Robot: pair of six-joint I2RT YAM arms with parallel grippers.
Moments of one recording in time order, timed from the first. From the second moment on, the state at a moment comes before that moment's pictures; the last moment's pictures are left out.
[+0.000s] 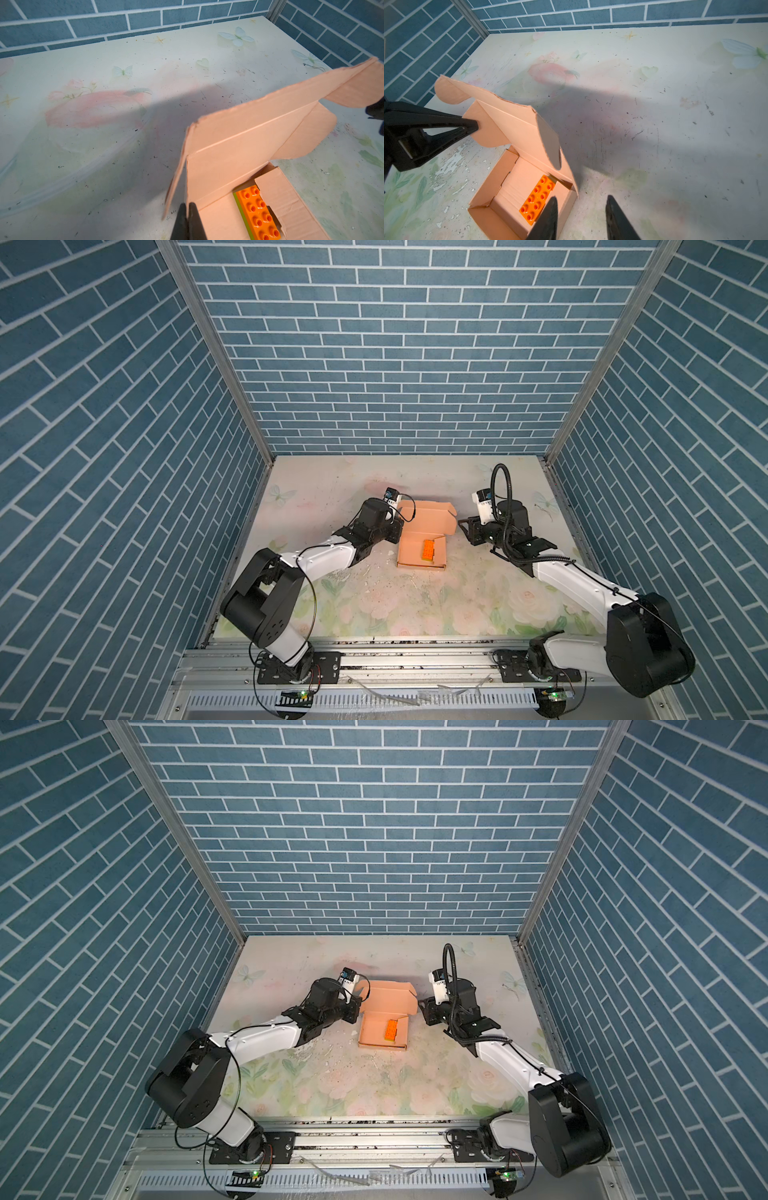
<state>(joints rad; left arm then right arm) -0.60 1.59 0.87 0.14 0.03 -0.16 0.40 1.30 0.70 0.05 -0.26 0.17</state>
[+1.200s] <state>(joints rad) -0.64 1.59 0.87 0.14 -0.05 -0.26 0.42 1.20 0.45 0.23 -0.19 0.55</state>
